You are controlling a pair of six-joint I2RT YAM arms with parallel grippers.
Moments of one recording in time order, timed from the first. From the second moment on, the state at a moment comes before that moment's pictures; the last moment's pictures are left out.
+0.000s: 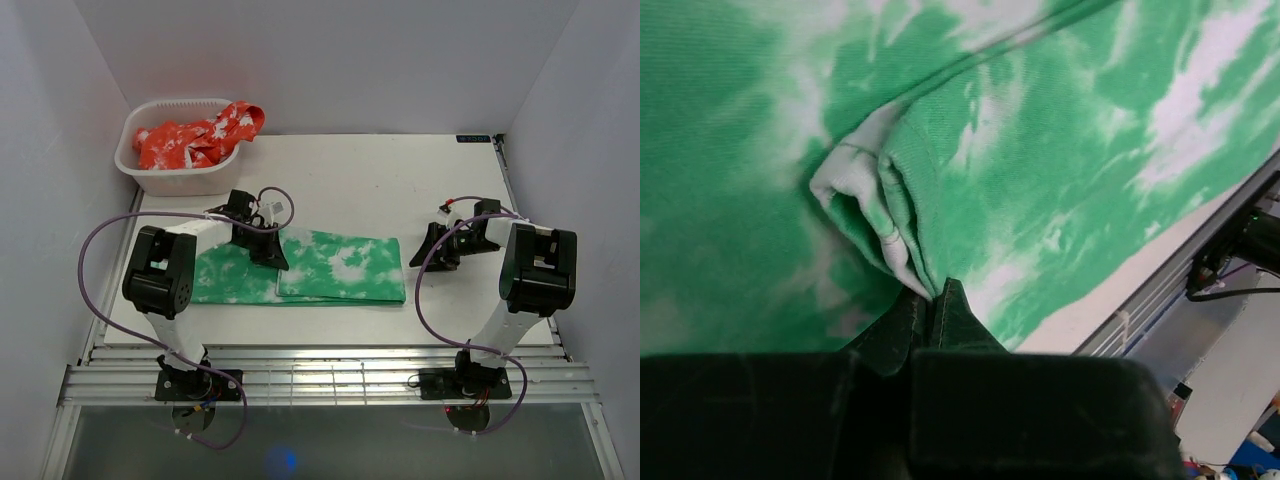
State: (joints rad) left arm -0.27 1.77 1.04 -0.44 0.65 -0.18; right arm -0.16 1.78 0.97 -0.62 -0.87 -0.22
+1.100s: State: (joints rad) left arm -0.28 1.79 1.01 -0.39 0.62 -0.15; right arm -0.05 1.90 0.99 -0.56 -0.92 -0.12
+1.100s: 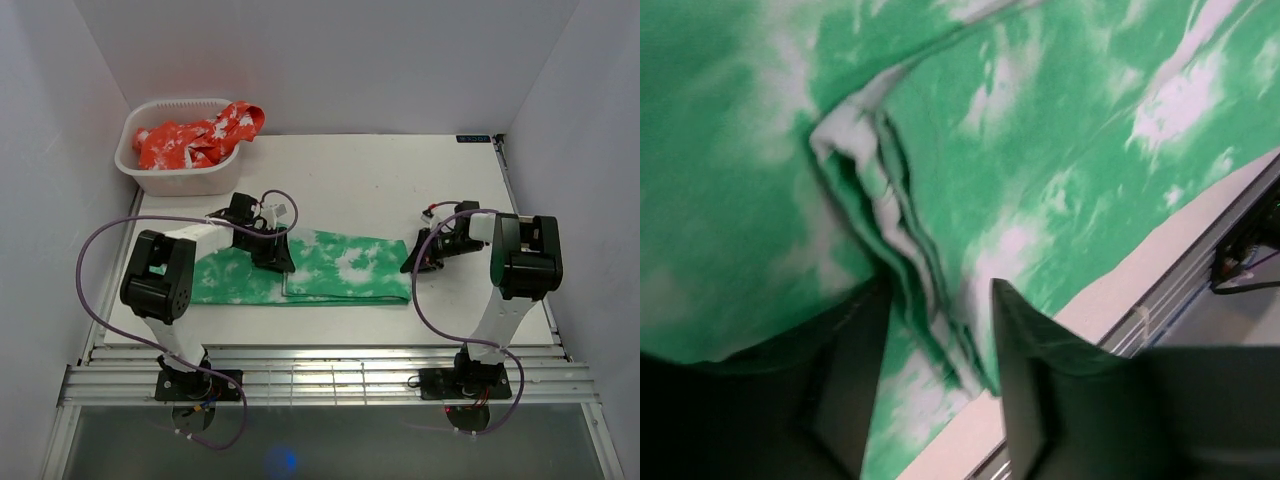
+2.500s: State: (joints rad) left arm -0.21 1.73 1.03 -0.24 0.89 -0.19; right arm -0.03 1.93 1.15 -0.58 -1.09 -0.13
